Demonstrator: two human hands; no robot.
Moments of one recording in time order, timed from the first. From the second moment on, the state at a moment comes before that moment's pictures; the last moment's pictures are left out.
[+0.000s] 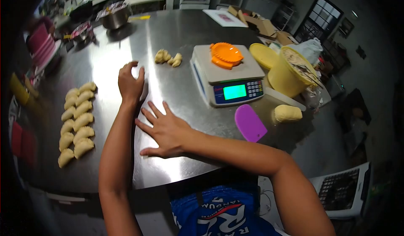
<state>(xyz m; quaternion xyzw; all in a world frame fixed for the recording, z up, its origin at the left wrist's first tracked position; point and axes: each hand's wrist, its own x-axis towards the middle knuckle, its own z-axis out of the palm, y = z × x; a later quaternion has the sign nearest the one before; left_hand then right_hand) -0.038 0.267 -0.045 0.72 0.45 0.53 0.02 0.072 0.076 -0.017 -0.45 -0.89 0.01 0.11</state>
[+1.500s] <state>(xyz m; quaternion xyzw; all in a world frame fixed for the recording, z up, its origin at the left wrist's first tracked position) -0.063 0.027 0.022 0.87 0.38 0.30 0.08 0.214 -0.022 0.042 -0.49 -0.84 0.02 0.22</state>
